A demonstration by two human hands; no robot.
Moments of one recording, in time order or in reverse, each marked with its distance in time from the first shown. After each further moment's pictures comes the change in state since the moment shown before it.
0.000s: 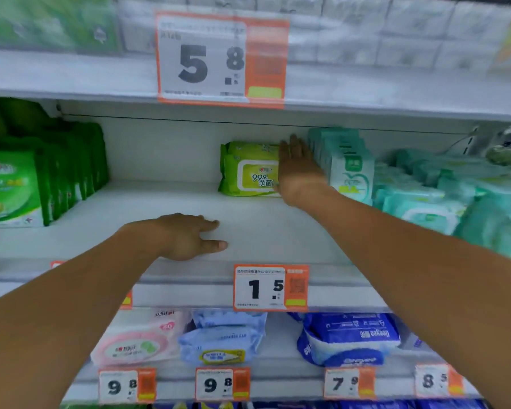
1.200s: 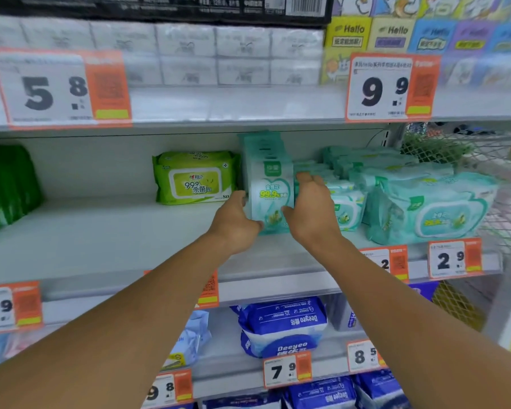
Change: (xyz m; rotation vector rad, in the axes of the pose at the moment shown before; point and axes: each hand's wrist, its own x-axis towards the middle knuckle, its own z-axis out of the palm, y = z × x) left_hand 0.032 0.205 0.019 -0.908 0.417 0.220; right_hand -0.123 0.118 -0.043 0.420 0.183 0.263
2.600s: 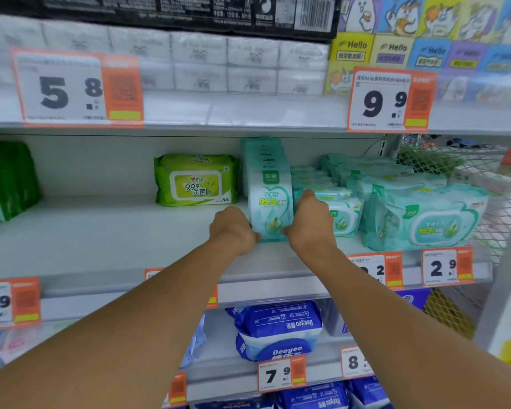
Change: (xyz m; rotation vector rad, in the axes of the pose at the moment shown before) left_hand 0.010 -0.003 0.004 0.288 0.046 -0.229; right_hand -0.007 0.003 0.012 -0.064 -0.036 0.155
